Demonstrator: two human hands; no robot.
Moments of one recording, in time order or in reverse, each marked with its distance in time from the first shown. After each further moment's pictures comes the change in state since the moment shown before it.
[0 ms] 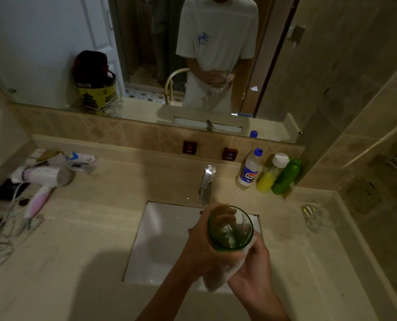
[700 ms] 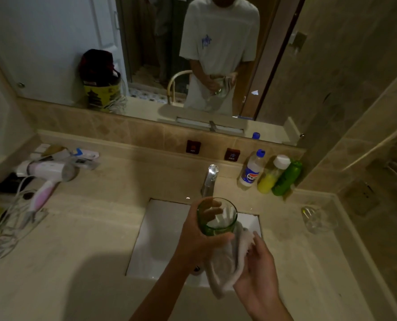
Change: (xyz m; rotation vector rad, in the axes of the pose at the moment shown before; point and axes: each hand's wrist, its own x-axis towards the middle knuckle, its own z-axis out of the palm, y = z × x) left_hand -0.006 -0.013 -0.013 -0.232 0.130 -0.062; right_hand -0.019 0.009 -0.005 -0.014 0.000 -0.004
